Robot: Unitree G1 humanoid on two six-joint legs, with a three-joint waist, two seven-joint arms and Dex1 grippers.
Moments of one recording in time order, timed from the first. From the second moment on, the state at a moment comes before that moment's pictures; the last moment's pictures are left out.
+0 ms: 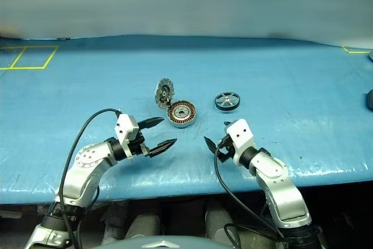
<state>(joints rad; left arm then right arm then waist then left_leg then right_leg) -0.10 0.42 -0.11 -0.13 -0.31 0.16 -0.84 0.04 -0.39 0.09 -0.40 0.17 0.45 0.48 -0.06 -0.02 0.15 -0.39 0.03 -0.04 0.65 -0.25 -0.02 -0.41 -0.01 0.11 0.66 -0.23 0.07</state>
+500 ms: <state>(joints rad) -0.10 0.42 -0.12 -0.13 -0.31 0.16 -0.84 0.04 -0.39 0.10 -0.40 0.16 0.45 0.48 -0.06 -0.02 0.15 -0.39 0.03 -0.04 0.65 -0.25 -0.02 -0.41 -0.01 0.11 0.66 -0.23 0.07</state>
